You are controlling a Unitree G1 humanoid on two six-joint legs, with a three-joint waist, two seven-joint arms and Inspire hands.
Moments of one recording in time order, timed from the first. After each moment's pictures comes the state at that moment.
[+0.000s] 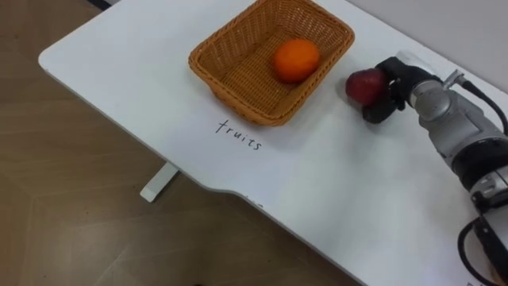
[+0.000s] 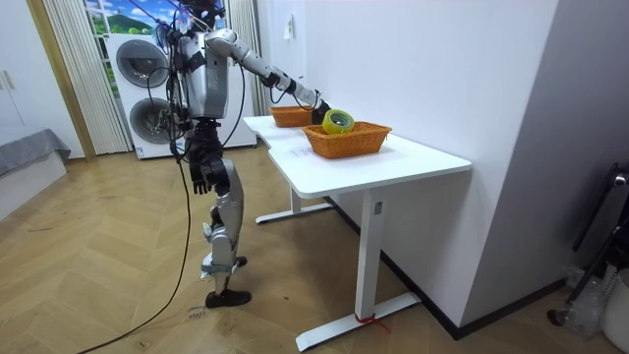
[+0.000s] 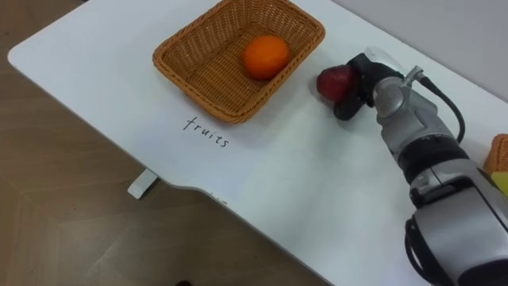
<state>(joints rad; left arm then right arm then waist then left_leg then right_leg) -0.01 0.31 -0.14 1.13 -0.03 0.13 0.08 -0.88 -0.51 0.47 1.05 -0.28 0.15 0.09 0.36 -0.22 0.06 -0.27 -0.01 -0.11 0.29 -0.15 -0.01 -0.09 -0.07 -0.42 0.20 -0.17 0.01</state>
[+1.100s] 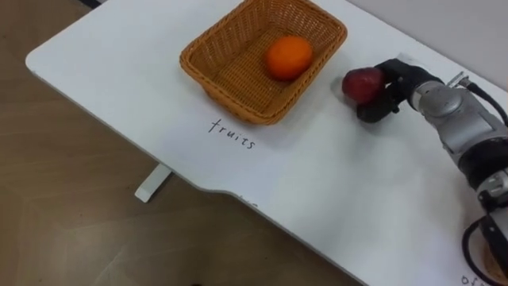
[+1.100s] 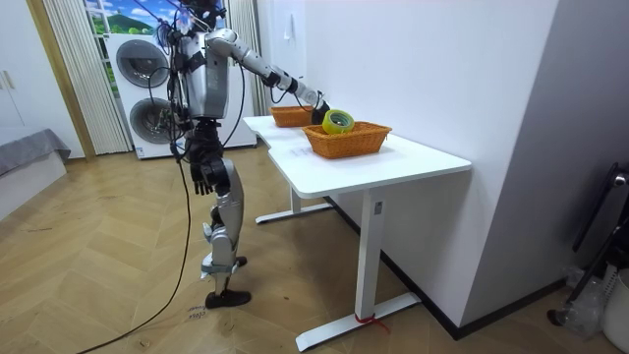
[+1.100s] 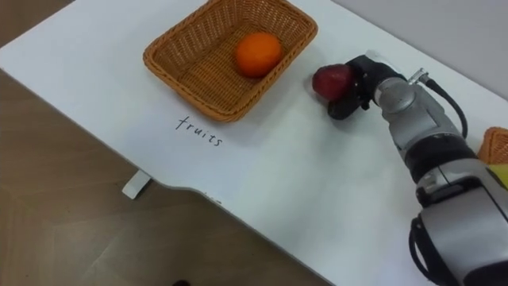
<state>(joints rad) 0.01 0.31 -0.14 1.12 0.06 0.12 0.03 -0.88 -0.53 0.44 1.01 -0.14 0.12 0.17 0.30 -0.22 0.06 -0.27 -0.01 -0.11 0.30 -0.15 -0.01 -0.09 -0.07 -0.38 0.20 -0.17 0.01</state>
